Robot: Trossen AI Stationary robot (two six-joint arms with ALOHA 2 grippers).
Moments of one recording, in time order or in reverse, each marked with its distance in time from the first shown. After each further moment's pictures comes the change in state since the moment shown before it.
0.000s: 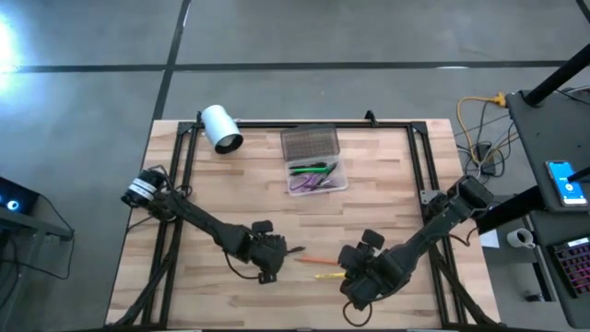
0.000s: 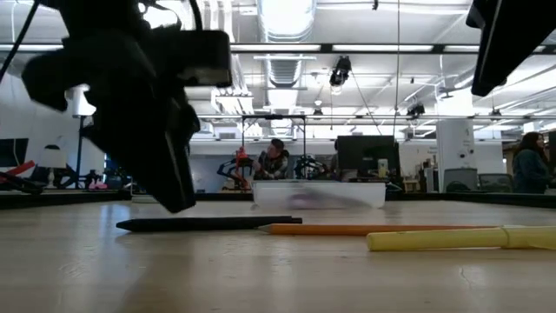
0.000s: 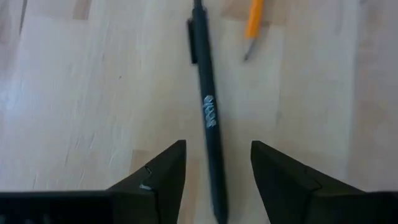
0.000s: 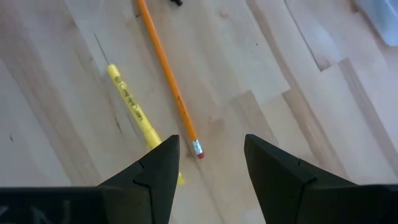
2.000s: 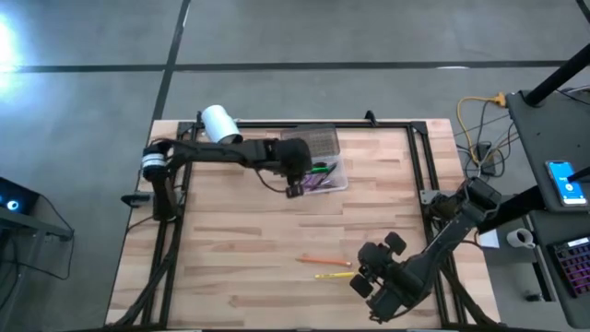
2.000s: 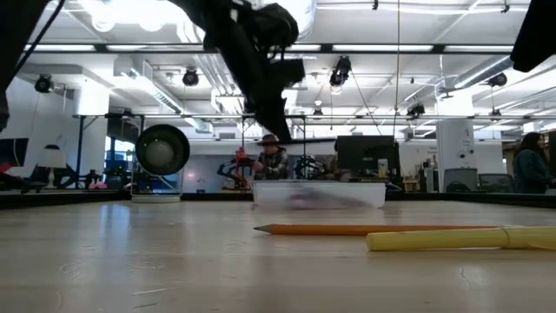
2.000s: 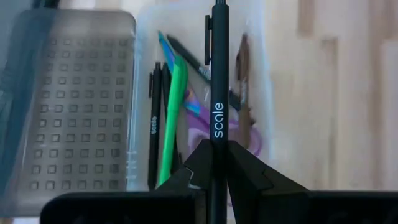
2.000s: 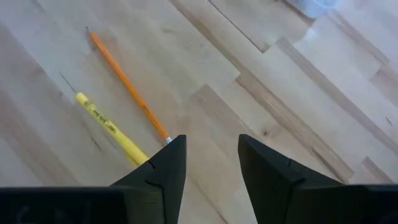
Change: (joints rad) left arm 0.660 0.019 0.343 -0.135 0.163 0.669; right arm 0.133 -0.032 -0.015 -0.183 0.164 0.444
